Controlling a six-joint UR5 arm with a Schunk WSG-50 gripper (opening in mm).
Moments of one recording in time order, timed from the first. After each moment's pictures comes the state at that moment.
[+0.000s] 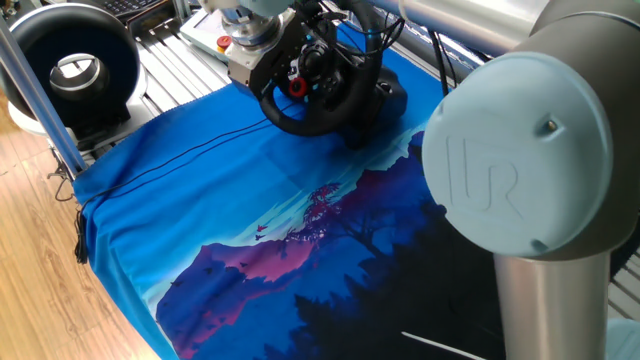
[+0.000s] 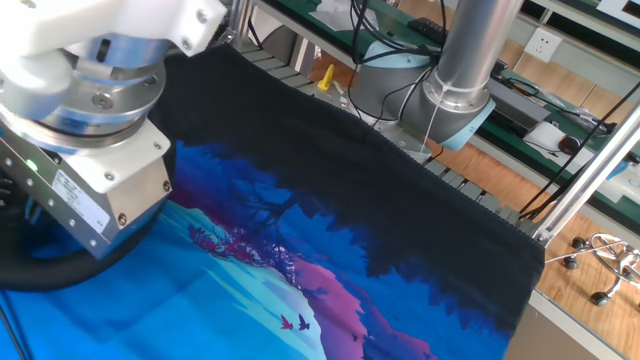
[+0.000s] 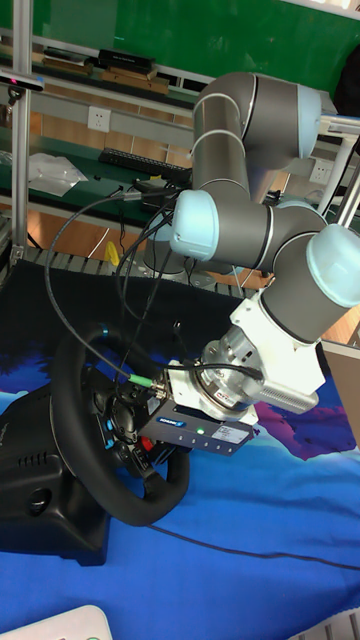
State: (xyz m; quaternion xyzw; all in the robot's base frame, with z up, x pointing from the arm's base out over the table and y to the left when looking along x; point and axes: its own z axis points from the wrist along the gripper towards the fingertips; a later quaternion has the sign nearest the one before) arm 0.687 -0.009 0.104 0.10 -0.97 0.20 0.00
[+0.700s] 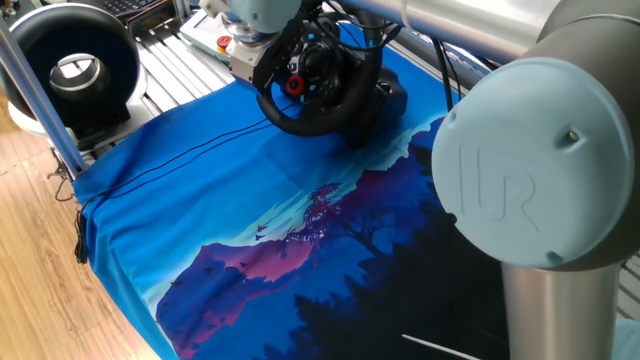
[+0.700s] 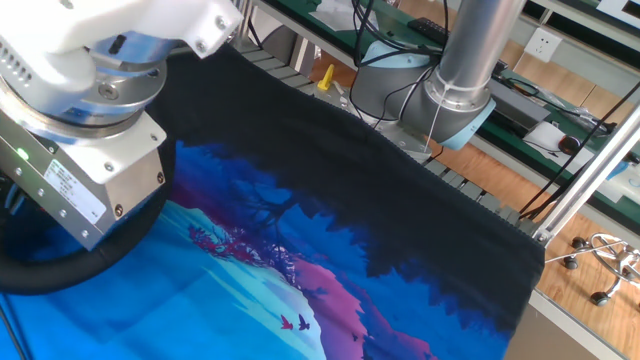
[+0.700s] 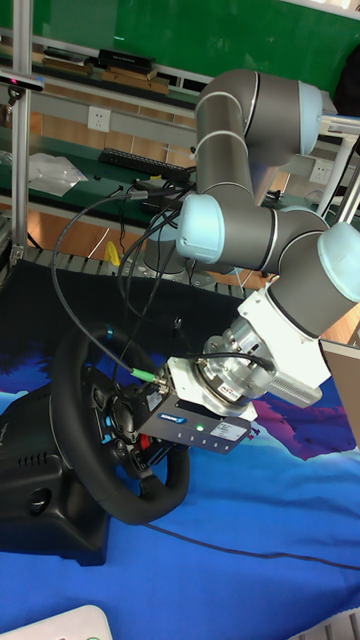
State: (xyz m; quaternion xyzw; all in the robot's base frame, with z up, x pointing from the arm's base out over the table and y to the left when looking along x) arm 0.698 -0.025 0.118 0.12 -0.96 0.24 -0.02
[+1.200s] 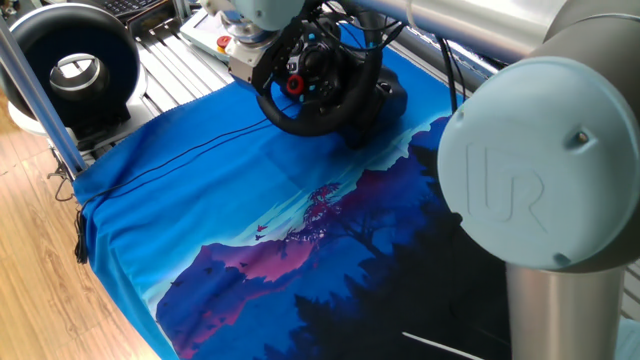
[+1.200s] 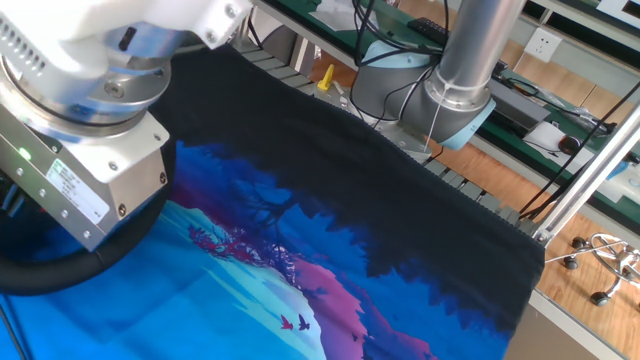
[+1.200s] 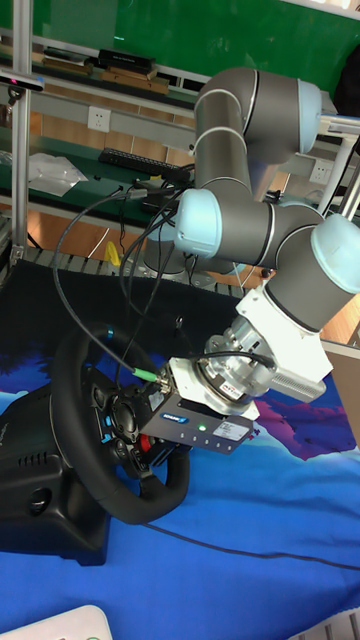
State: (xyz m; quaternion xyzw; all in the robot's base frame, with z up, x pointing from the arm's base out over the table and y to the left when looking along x) arm 0.698 -0.011 0.115 0.13 -0.97 0.22 -0.03
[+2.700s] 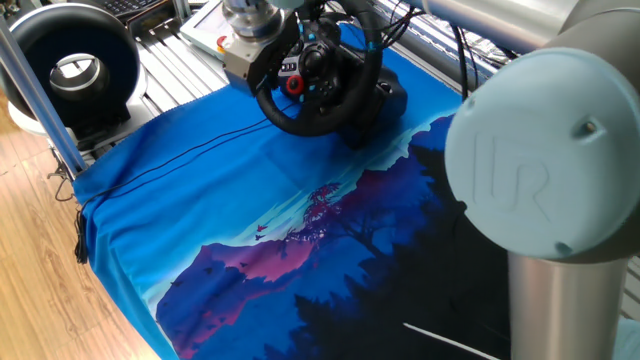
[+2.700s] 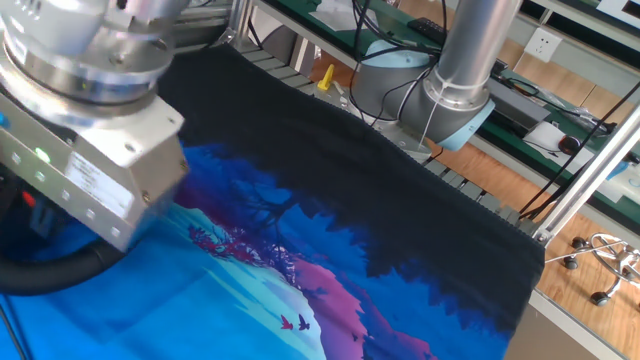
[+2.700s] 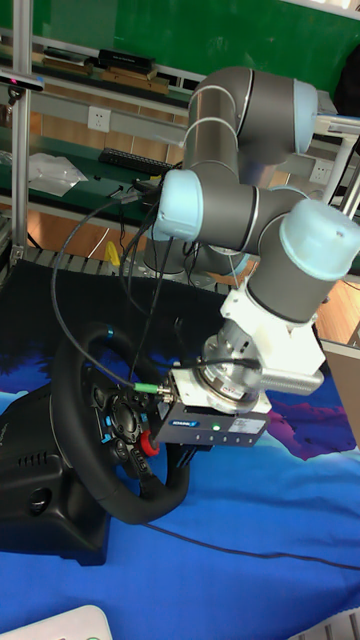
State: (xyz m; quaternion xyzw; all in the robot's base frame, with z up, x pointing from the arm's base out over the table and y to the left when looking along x) arm 0.684 0.031 0.100 0.13 -0.99 0.10 0.00
